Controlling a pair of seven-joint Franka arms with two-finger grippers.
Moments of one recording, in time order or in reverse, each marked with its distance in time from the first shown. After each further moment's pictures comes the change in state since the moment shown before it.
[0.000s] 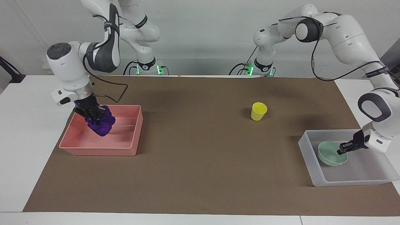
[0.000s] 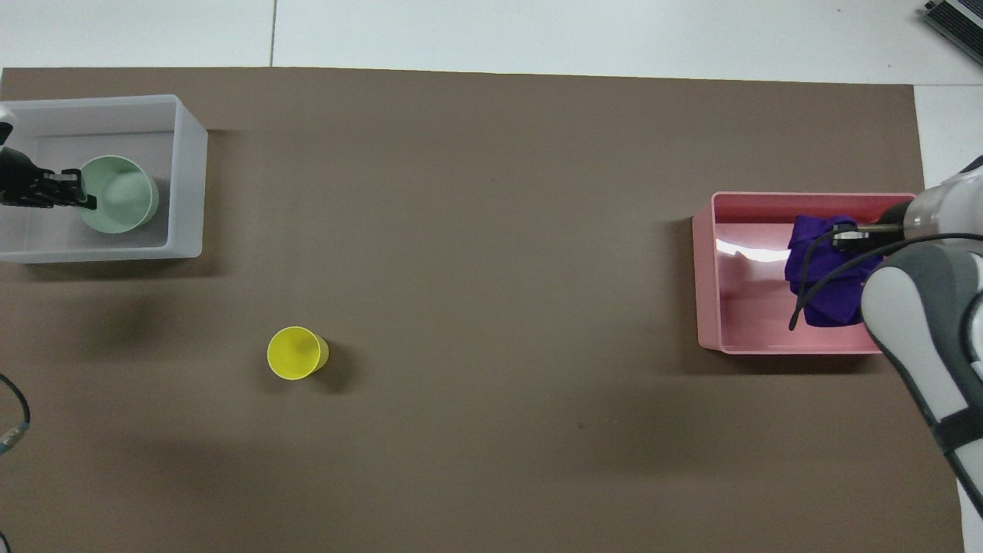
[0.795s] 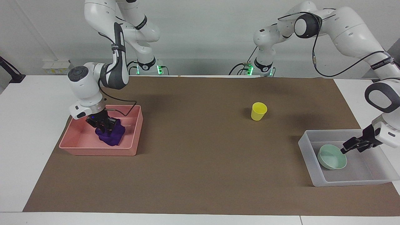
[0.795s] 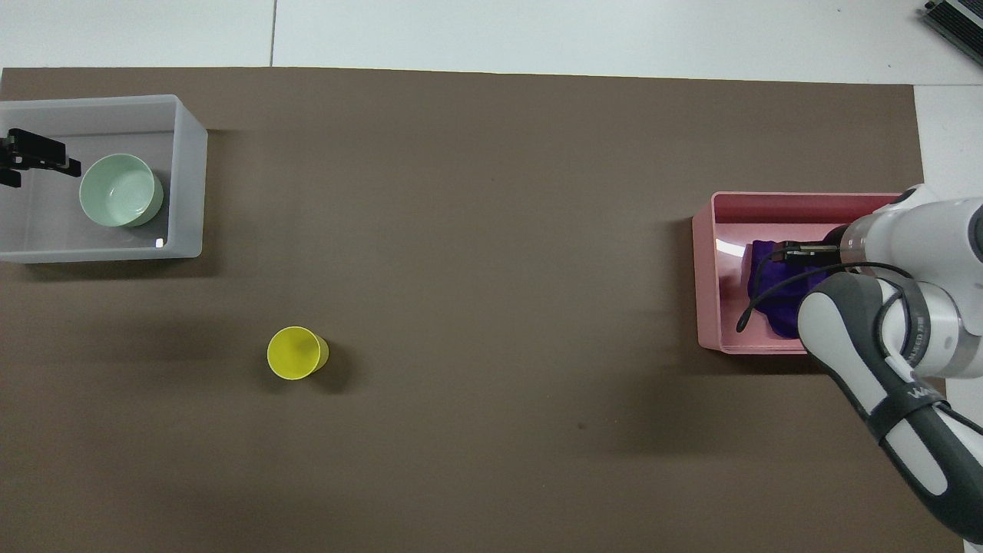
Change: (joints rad) left arm -0.051 -0.190 -0.015 0.053 0.000 -0.249 -0.051; right arm 0.015 0.044 0.019 -0.088 0.002 0.162 0.067
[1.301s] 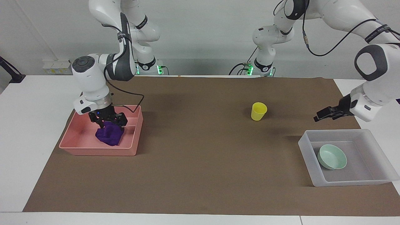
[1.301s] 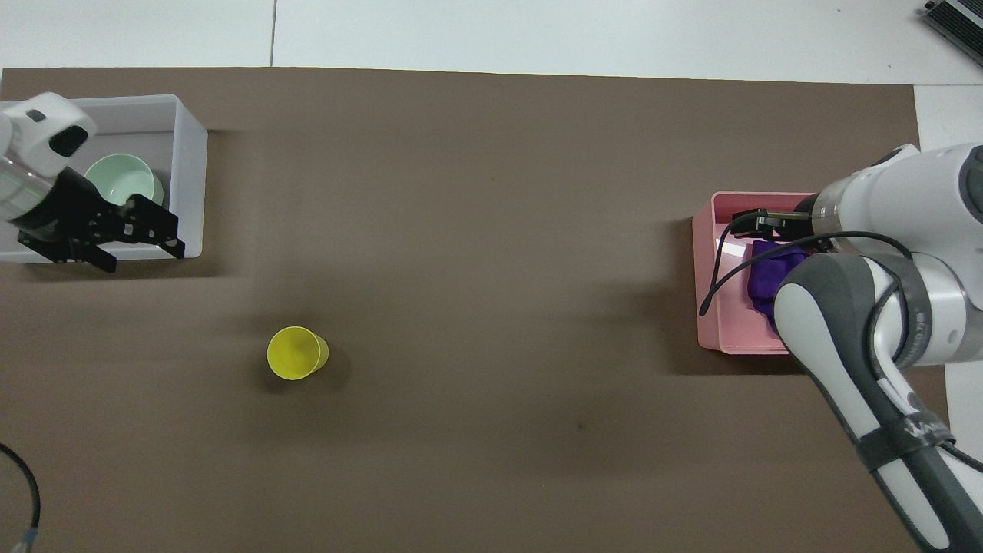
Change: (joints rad) left arm -0.229 -0.311 -0.007 -0.383 0.008 -0.153 -0.263; right arm 0.138 -0.075 0.011 0.168 -0.001 -0.270 0.199
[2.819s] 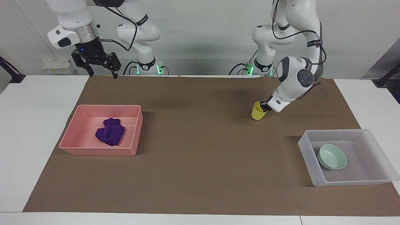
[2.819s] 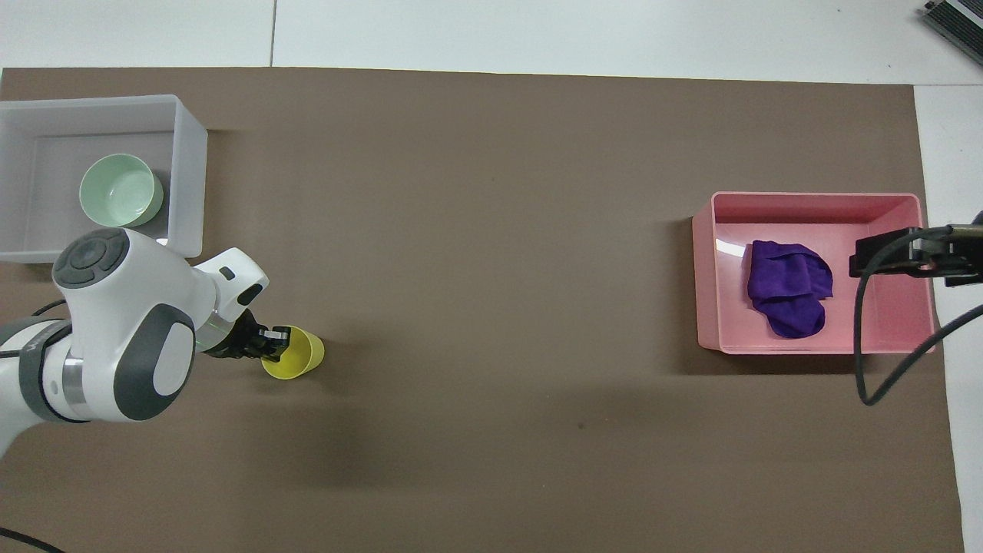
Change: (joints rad) left arm -0.176 -0.144 0.006 -0.574 -0.031 0.468 -0.002; right arm -0.010 -0.153 -0.015 0.321 0.020 -0.585 -0.080
